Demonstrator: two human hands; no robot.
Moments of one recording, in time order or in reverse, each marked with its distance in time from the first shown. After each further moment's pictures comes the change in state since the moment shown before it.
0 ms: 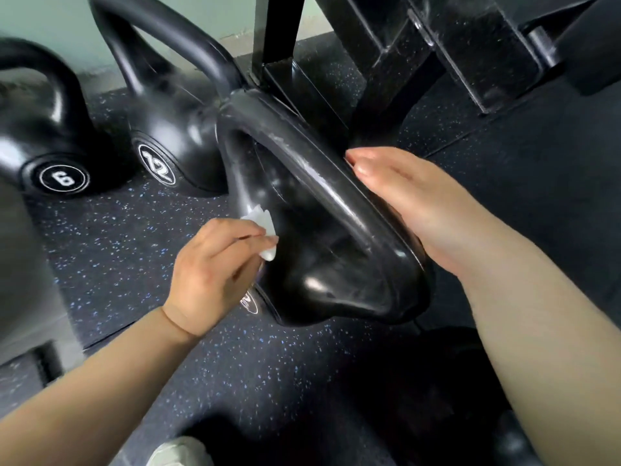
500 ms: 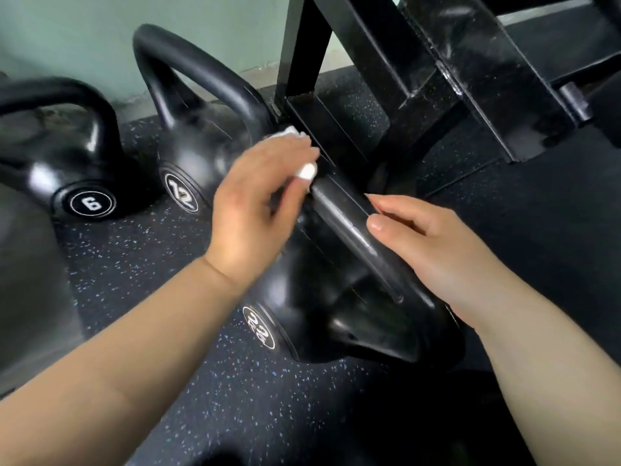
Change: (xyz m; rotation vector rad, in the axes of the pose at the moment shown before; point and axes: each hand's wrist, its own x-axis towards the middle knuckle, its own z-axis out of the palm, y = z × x) left_hand 0.096 -0.004 -0.007 -0.318 0.252 -0.100; right_hand 0.009 -0.007 0.010 -0.078 0.048 -0.066
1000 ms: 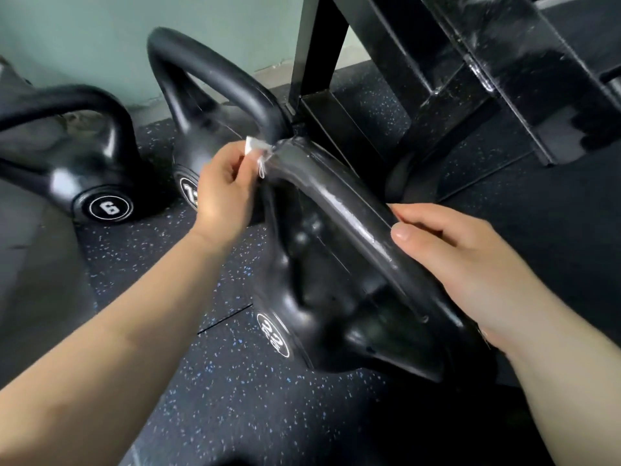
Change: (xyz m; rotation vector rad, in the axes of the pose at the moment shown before) left_hand 0.016 -0.052 -0.008 -0.055 0.029 -0.660; right_hand 0.004 0.006 0.000 0.139 0.053 -0.013
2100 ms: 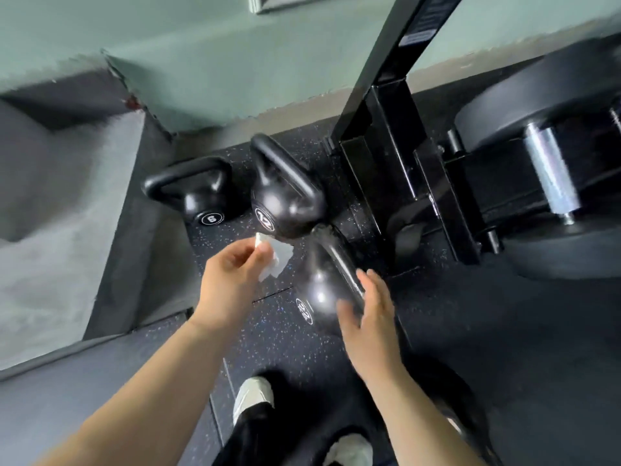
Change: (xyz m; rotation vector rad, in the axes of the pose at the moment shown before) left_hand -0.044 0.236 -0.121 -0.042 0.055 -0.595; right_hand -0.055 -0.150 0.026 -0.304 0.008 0.143
